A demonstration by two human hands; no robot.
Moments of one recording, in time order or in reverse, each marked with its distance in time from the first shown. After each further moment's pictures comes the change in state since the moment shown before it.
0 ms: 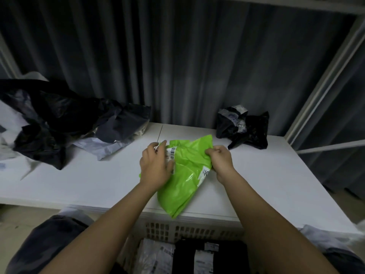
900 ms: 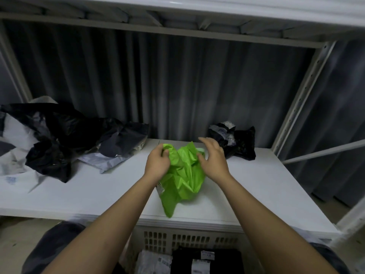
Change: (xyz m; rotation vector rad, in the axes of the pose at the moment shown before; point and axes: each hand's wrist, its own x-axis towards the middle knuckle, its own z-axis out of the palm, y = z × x) left_hand 0.007 0.057 -0.053 -0.592 -0.002 -0.194; right_hand -0.049 -0.047 -0.028 -0.665 -0.077 -0.693
